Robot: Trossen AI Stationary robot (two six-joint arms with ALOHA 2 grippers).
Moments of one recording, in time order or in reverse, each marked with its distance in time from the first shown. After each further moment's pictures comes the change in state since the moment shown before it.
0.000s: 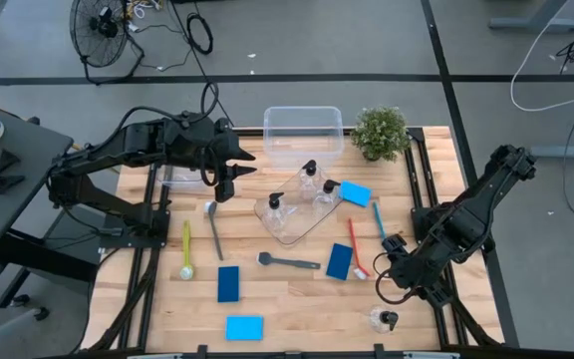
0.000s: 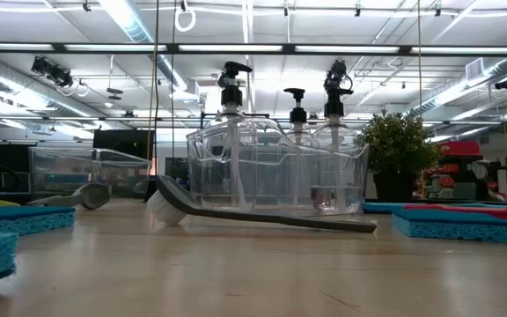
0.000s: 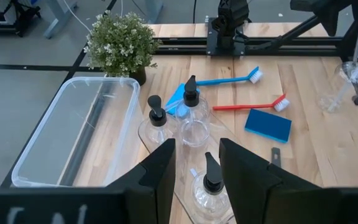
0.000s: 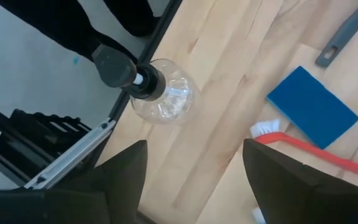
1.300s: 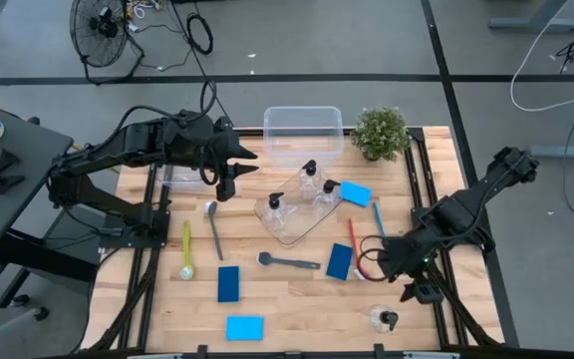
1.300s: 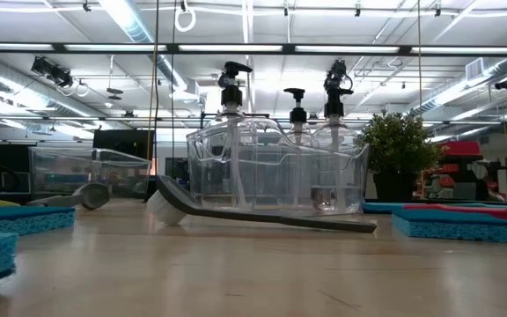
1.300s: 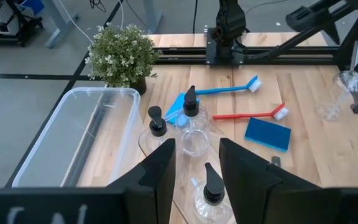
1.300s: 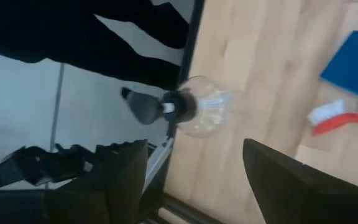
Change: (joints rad) left arm 0.000 0.000 0.000 0.037 0.004 0.008; right arm -0.136 0.001 -0.001 0.073 -0.252 0.247
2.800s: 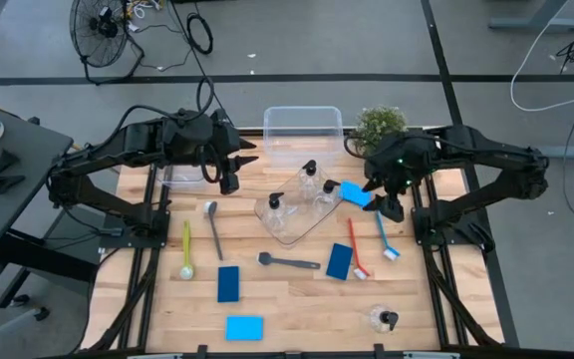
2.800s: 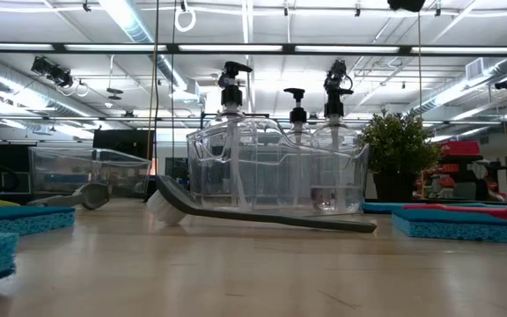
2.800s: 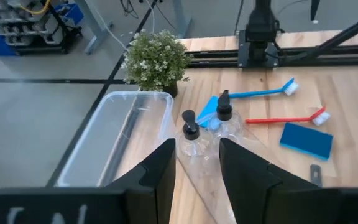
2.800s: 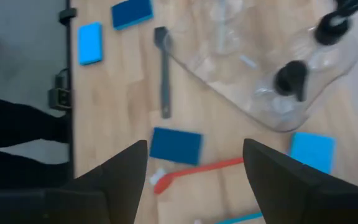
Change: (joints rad) left arm 0.000 0.000 0.001 0.025 -0.125 0.036; right arm -0.648 -0.012 0.296 -0.267 0.164 -0.316
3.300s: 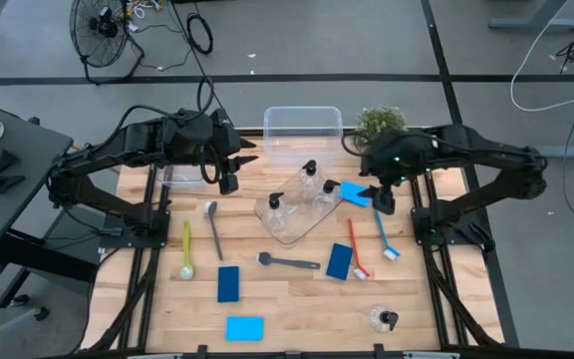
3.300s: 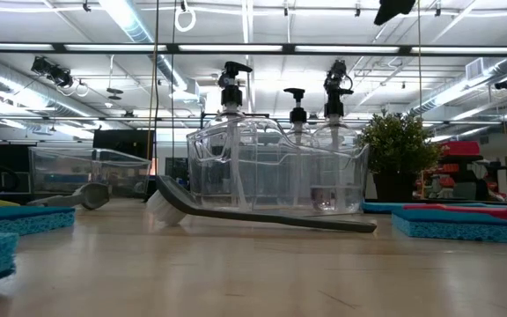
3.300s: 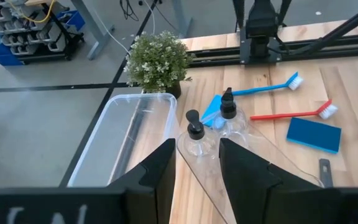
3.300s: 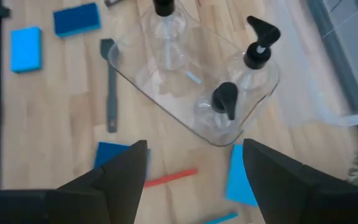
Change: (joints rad) left arm 0.000 0.000 0.000 0.001 -0.014 0.060; right arm -0.019 0.010 0.000 0.021 0.205 -0.084
